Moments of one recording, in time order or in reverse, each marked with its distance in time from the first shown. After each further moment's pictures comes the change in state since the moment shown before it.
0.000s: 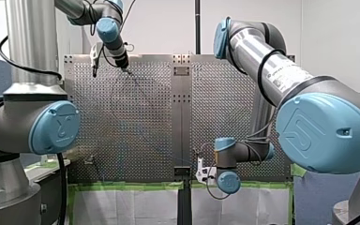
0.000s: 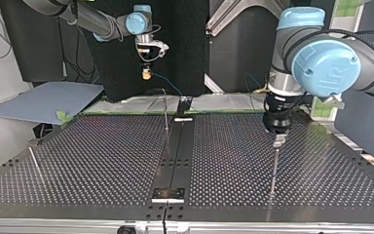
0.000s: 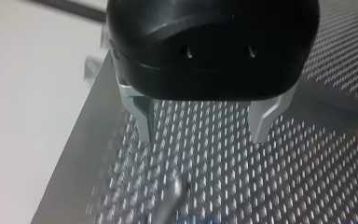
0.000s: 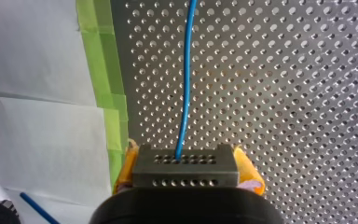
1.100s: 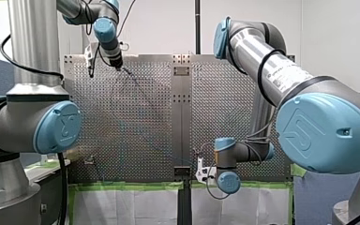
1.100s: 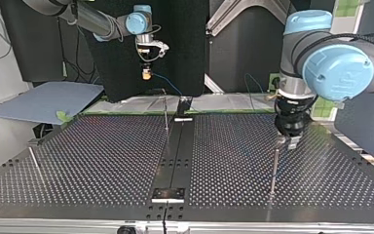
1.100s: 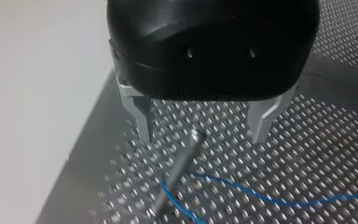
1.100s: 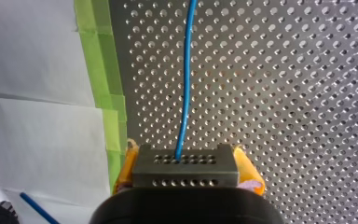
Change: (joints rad) left arm 0.054 0.006 0.000 -0.010 -0.044 -0.081; right arm 0.000 0.000 0.000 -0.004 0.000 0.001
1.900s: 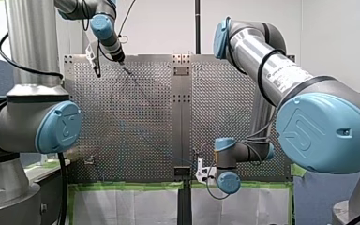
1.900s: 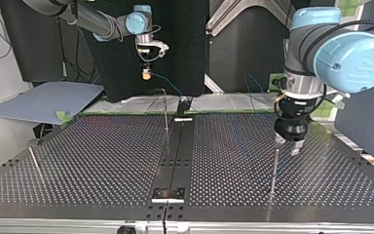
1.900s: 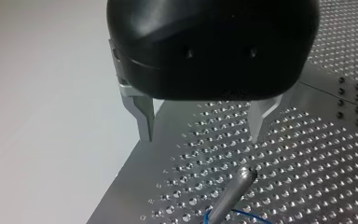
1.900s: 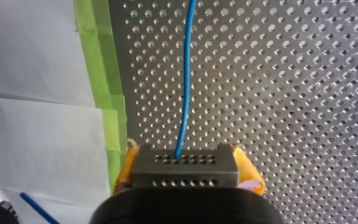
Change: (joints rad) left arm 0.015 0.038 0.000 0.052 0.089 -0.178; right arm 0.000 0.000 0.000 0.000 0.000 0.000
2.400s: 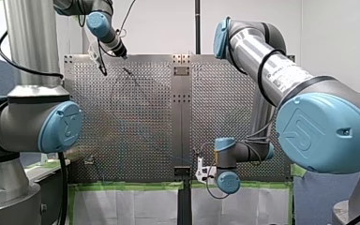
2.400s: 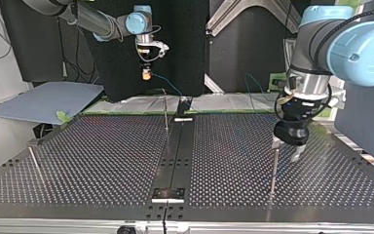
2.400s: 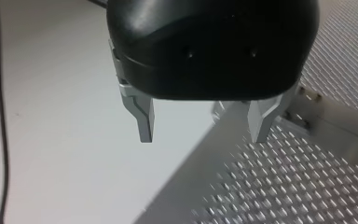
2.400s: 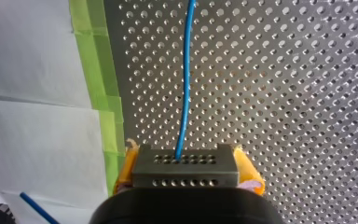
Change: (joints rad) left arm 0.031 0.028 -0.001 0.038 0.114 -0.162; right arm 0.000 0.000 0.000 -0.009 0.000 0.003
